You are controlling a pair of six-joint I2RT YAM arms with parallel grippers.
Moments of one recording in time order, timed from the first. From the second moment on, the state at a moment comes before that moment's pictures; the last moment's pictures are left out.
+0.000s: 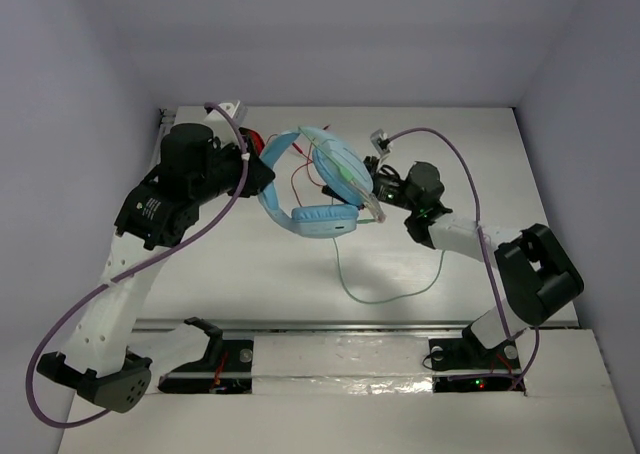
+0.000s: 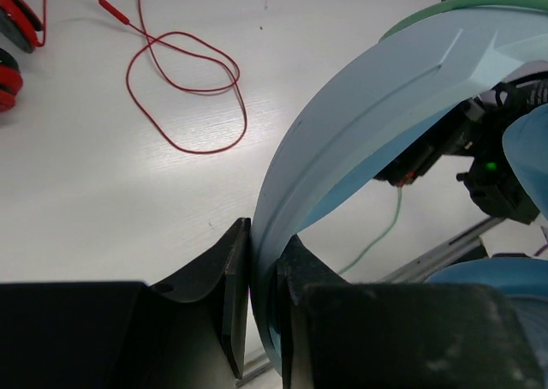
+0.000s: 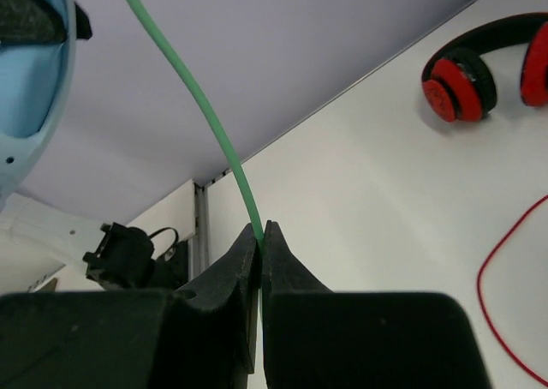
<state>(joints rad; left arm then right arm) -0.45 1.08 1.47 -0.84 0.17 -0.38 0.54 1.56 0.82 0.93 -0.69 0.67</state>
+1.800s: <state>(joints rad) -0.44 0.81 0.80 -0.09 -0.51 -0.71 0.92 1.27 0.79 0.35 -0.35 0.65</state>
